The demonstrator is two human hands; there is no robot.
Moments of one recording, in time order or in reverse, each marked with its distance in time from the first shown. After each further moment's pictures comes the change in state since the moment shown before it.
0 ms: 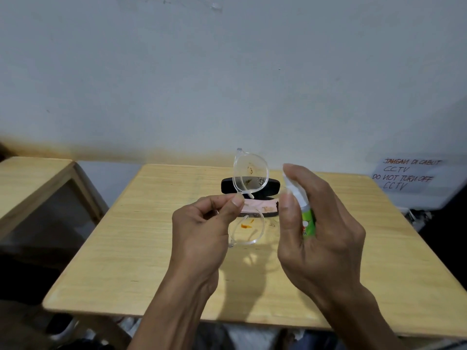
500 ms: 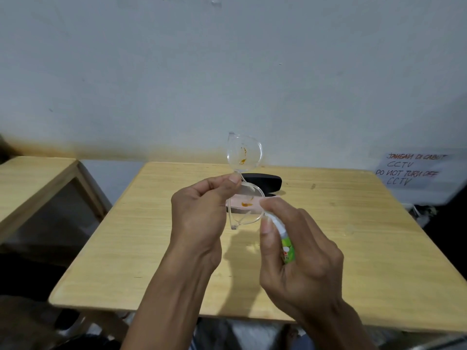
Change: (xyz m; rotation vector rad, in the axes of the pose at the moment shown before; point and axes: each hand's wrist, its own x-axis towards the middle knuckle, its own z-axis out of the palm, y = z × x) left_hand 0.004 0.026 0.016 -0.047 0.047 -0.084; right_hand -0.031 -0.006 0.006 0.053 -0.069 -0.081
